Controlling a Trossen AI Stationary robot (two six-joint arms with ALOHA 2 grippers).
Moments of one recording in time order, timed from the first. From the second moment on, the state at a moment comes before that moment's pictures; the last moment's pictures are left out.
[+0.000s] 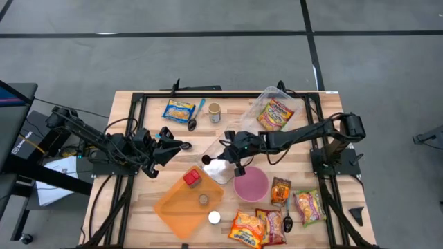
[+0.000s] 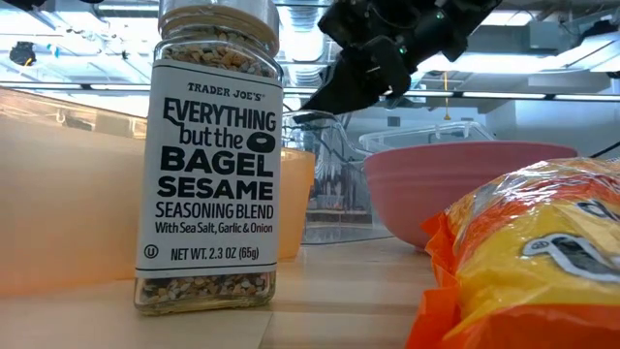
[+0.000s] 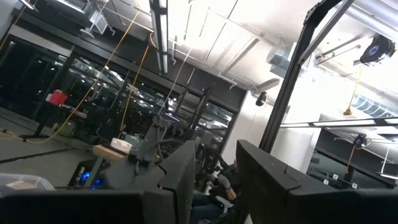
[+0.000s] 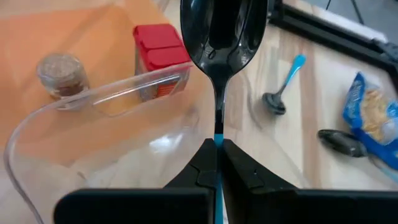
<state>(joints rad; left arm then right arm) -0.43 0.94 0.46 1.03 -0.44 -0.22 0.03 1.71 1.04 0.06 -0.03 -0.34</state>
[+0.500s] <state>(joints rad) -0.43 0.94 0.46 1.03 -0.44 -0.22 0.00 1.71 1.04 -0.11 -0.03 -0.50</state>
